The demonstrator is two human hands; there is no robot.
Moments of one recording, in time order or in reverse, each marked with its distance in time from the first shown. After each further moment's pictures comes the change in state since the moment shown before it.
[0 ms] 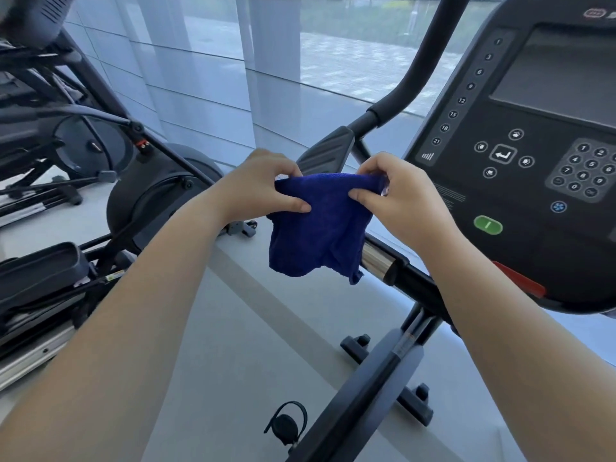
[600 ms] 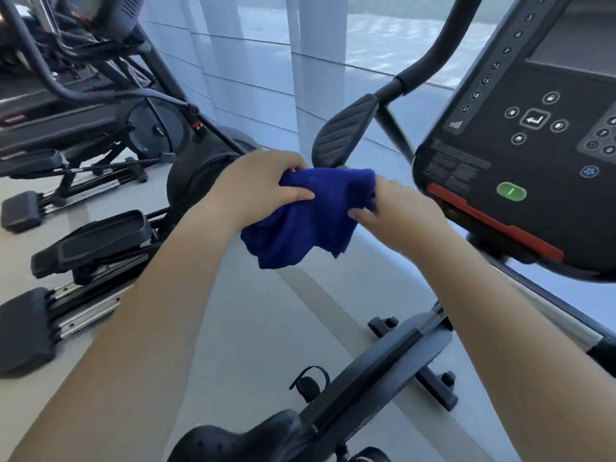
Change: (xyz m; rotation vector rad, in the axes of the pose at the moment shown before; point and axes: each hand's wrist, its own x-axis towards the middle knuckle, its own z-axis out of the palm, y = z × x) left_hand -0.099 0.047 0.019 0.297 0.176 -0.124; right_hand -0.059 0.013 0.023 -0.397 -0.207 -0.022
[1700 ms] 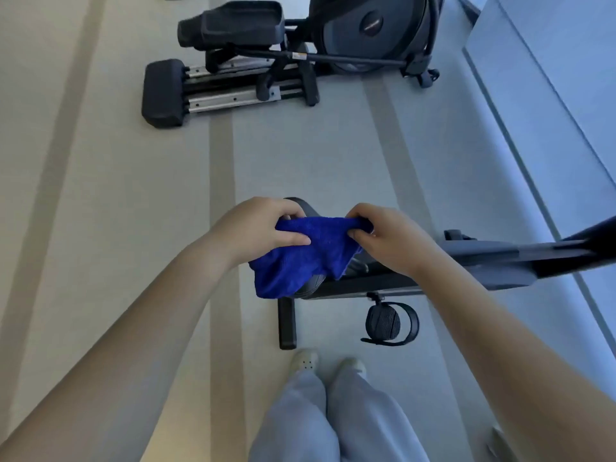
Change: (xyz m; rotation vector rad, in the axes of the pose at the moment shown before) left_hand -0.365 -0.043 0.113 -0.302 -0.244 -0.740; right_hand -0.218 -0.087 0.175 0.357 -0.810 -0.468
